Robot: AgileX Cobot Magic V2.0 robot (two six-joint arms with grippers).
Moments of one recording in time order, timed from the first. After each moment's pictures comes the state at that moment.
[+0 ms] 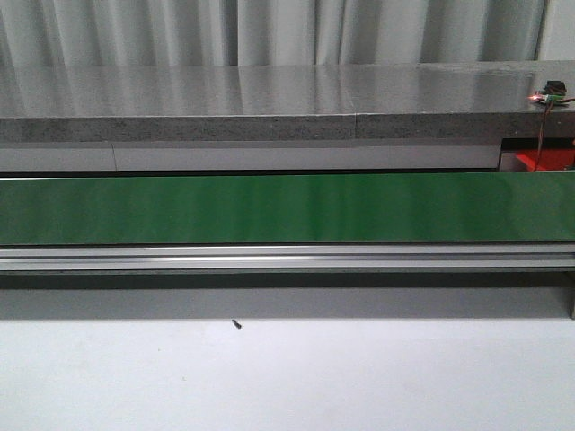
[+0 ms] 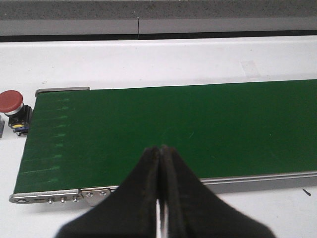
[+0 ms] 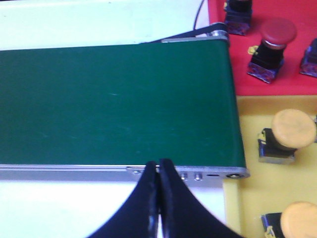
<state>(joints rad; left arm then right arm) 0.03 0.84 -0.76 -0.30 0.62 0.28 -0.14 0.89 -0.57 0.44 0.42 -0.37</state>
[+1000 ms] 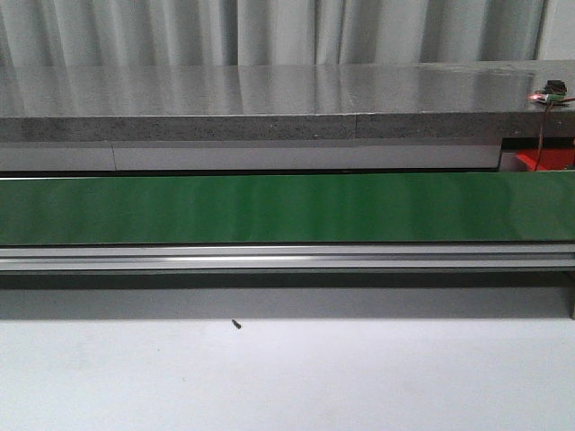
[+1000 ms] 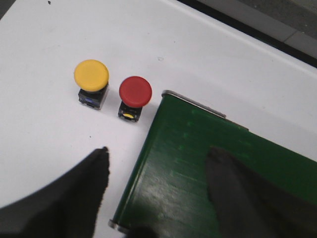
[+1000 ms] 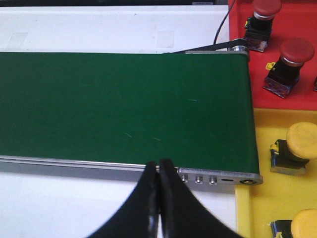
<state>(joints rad) 0.47 1.49 -1.27 -0.36 0.80 0.21 -0.11 0.84 -0.56 0.44 0.44 -0.37</state>
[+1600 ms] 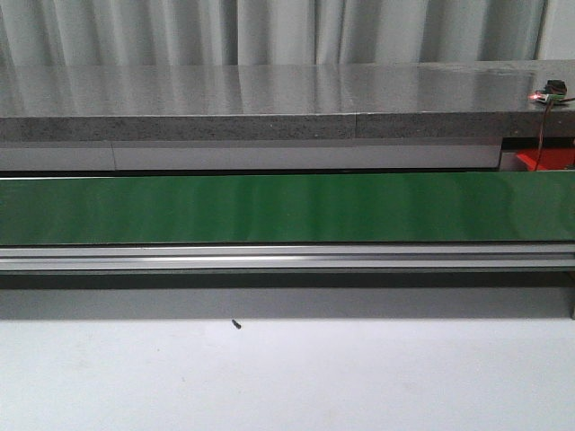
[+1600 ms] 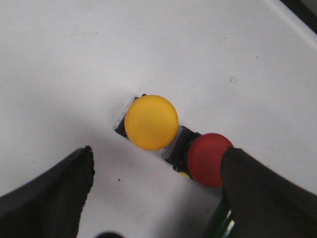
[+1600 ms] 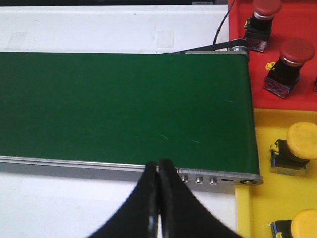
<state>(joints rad) 0.54 2.00 -1.67 -0.33 0.91 0.05 -0.11 0.84 -0.56 0.44 0.44 -0.37</state>
